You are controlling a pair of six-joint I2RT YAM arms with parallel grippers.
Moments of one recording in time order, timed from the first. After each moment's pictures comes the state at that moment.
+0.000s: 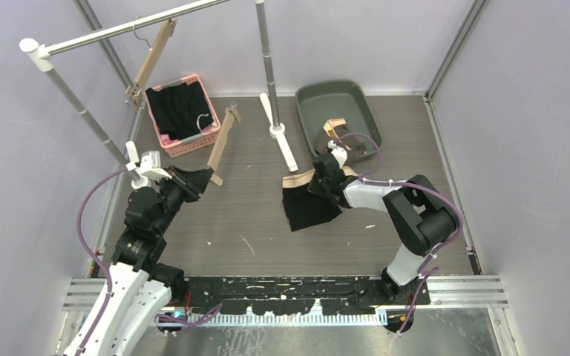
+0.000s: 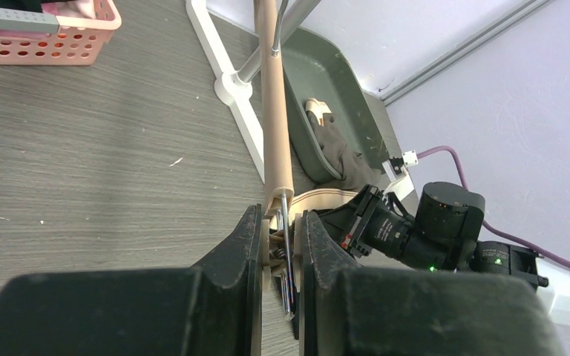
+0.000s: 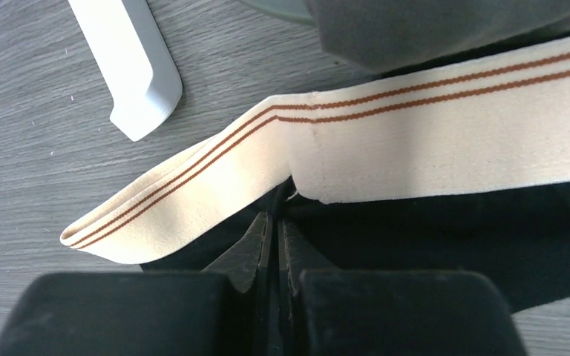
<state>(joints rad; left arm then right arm) -0.29 0.50 0.54 -0.10 0.06 -0.70 0.57 1.70 0.80 0.10 0.21 0.77</state>
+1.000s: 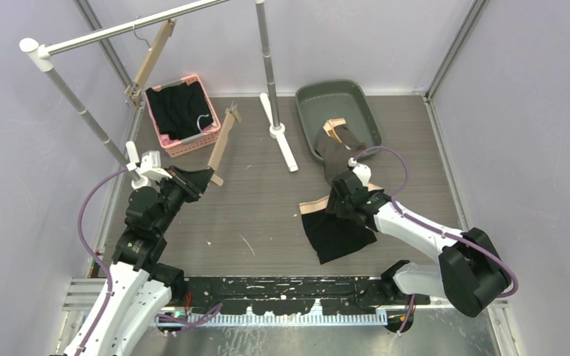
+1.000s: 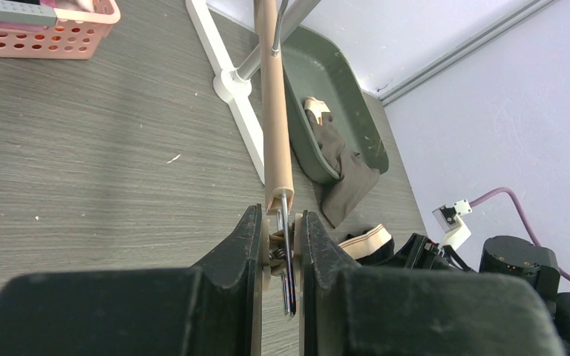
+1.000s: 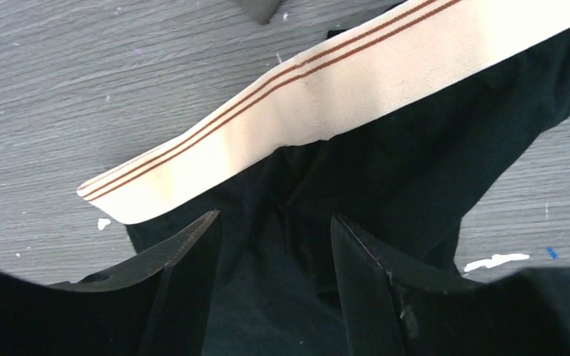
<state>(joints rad) -0.29 0.51 0.53 -0.10 0.06 -0.72 0.58 1.22 0.60 -0.33 0.28 0.72</state>
